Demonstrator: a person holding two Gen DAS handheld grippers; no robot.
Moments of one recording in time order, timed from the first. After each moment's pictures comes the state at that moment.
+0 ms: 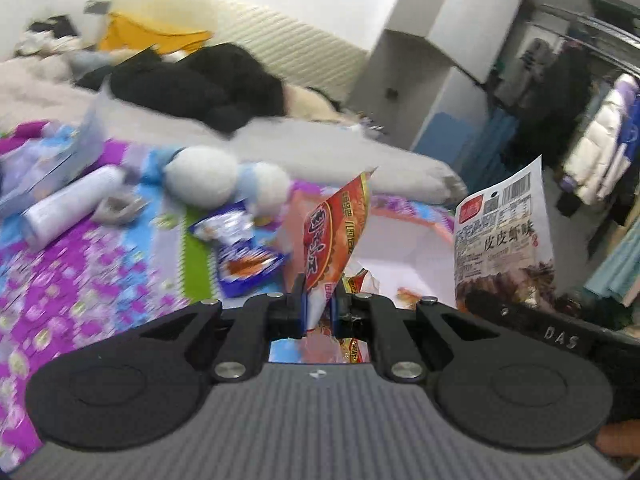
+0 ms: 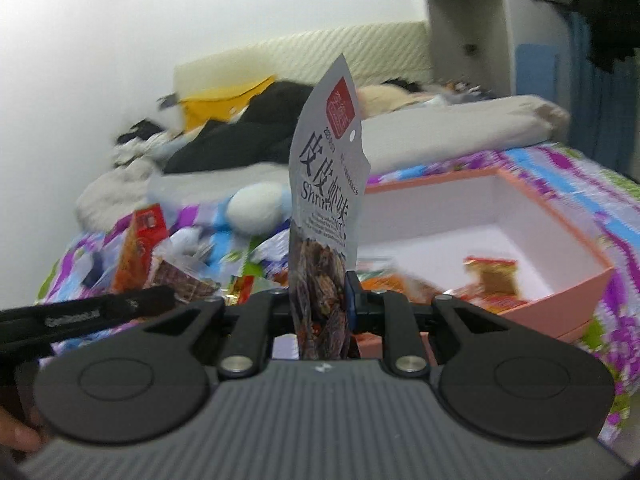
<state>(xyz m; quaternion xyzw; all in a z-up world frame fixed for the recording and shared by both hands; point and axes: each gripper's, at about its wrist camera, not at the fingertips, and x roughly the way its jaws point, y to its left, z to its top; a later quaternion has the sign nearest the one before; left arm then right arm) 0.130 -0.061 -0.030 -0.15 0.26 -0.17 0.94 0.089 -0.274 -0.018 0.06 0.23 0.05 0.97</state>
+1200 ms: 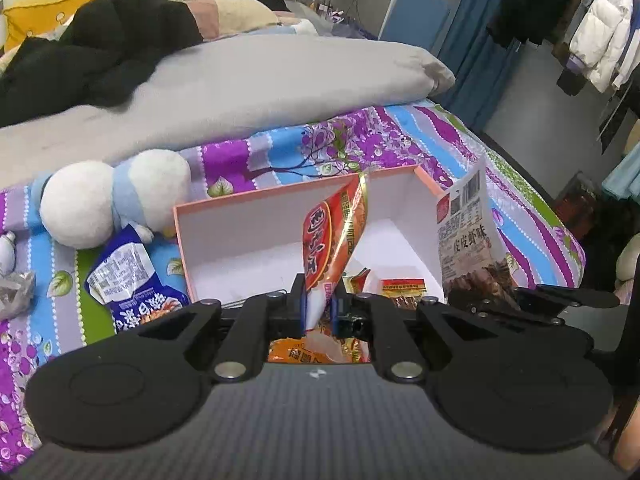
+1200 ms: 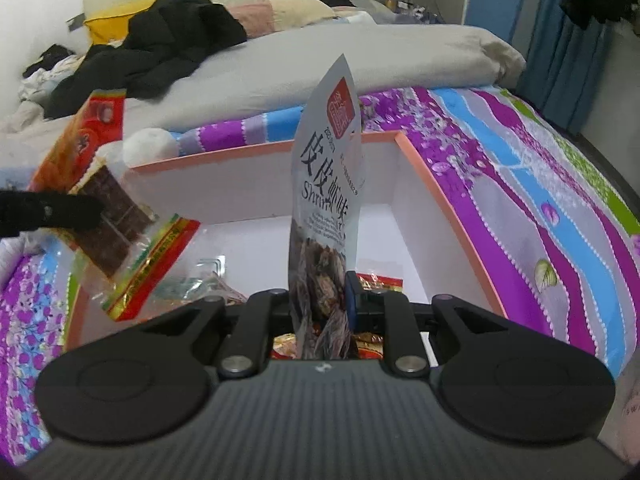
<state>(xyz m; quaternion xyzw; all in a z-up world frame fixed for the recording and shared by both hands) 0.346 -0.226 -0.009 -0.02 0.42 -0.21 0.88 0.259 -0.398 -0.047 0.03 0.39 -0.04 0.92</state>
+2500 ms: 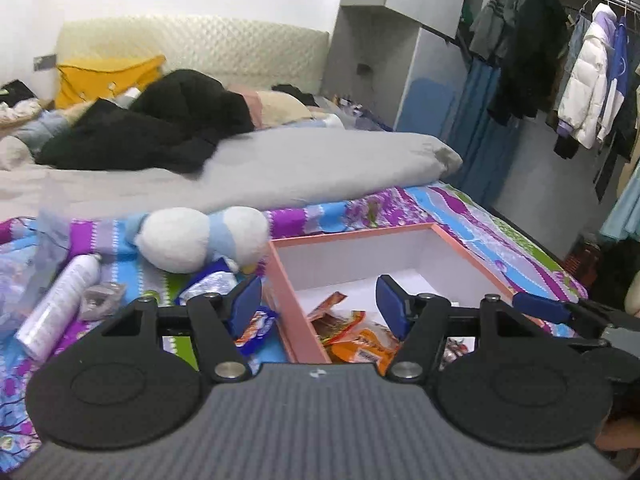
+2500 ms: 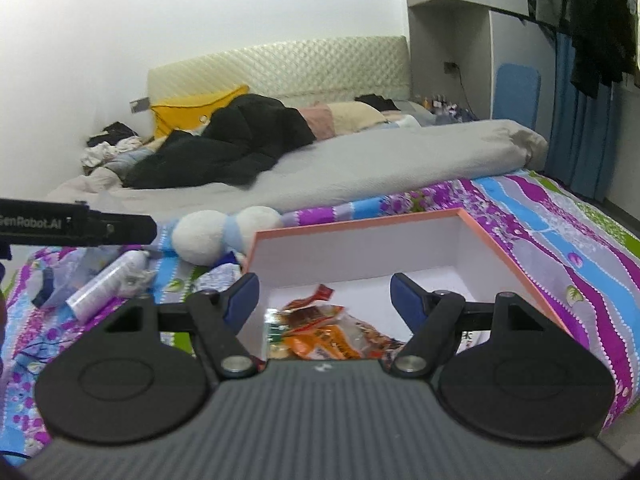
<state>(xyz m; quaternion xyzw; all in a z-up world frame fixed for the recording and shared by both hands) 0.200 -0.104 0.031 -0.04 0.27 -0.18 0.95 0.138 -0.310 -0.004 0.04 0.22 0.03 0.97</state>
